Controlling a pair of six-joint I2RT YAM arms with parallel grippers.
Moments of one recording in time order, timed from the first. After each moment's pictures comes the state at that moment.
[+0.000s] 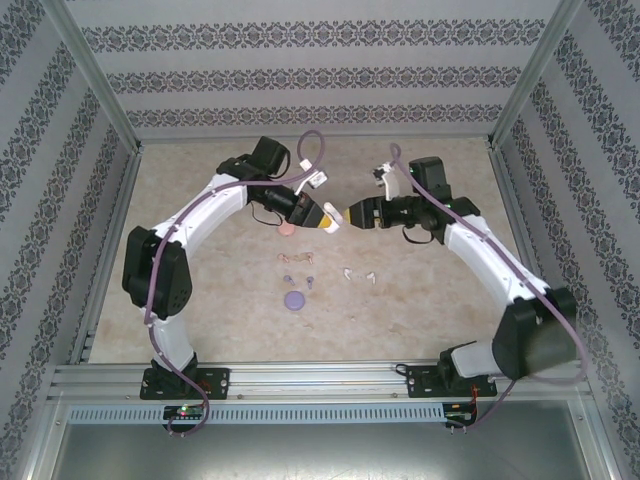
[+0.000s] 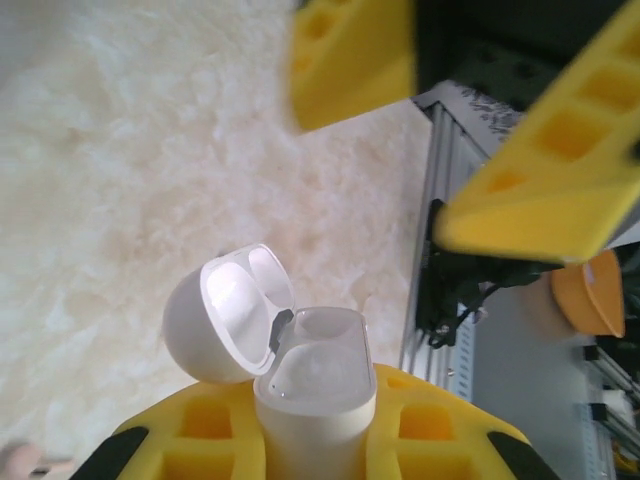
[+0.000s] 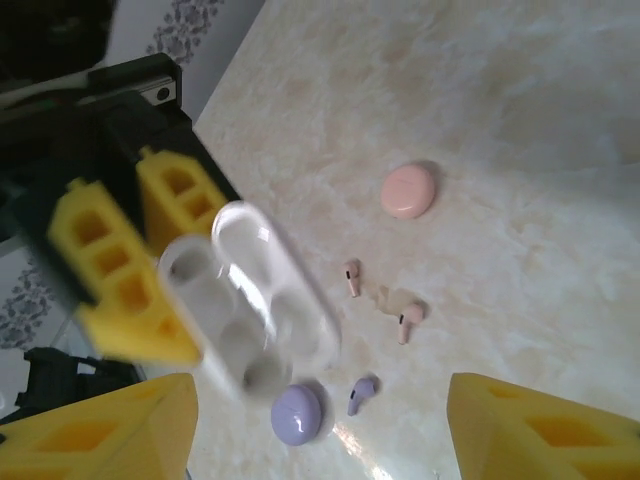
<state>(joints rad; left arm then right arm) -0.40 1.83 1.60 -0.82 0.96 0.18 0.27 1.36 1.09 -0.48 -0.75 0.23</state>
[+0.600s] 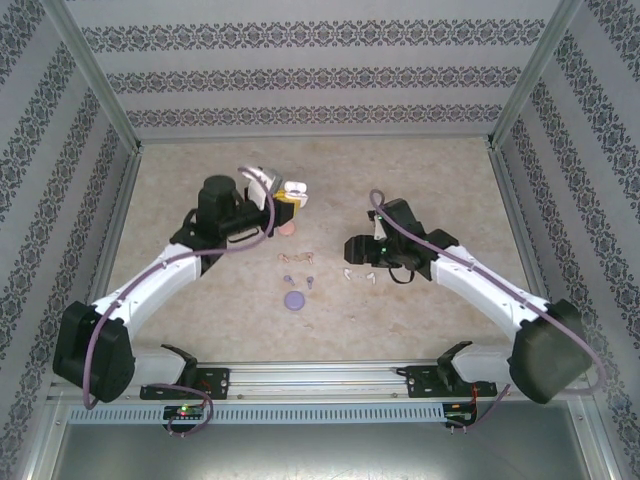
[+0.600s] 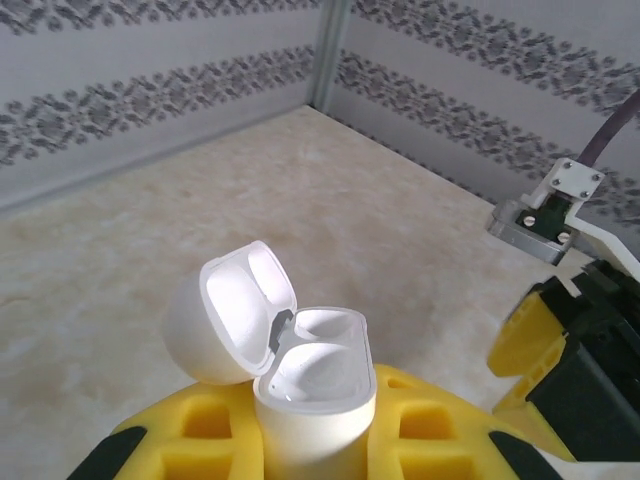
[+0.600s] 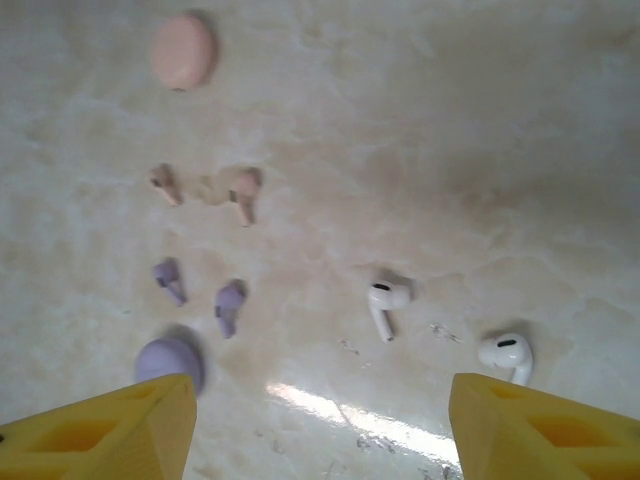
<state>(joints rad) -0.40 1.28 0.86 0.16 0.47 -0.04 0.55 1.30 0.89 -0.55 -0.17 0.58</state>
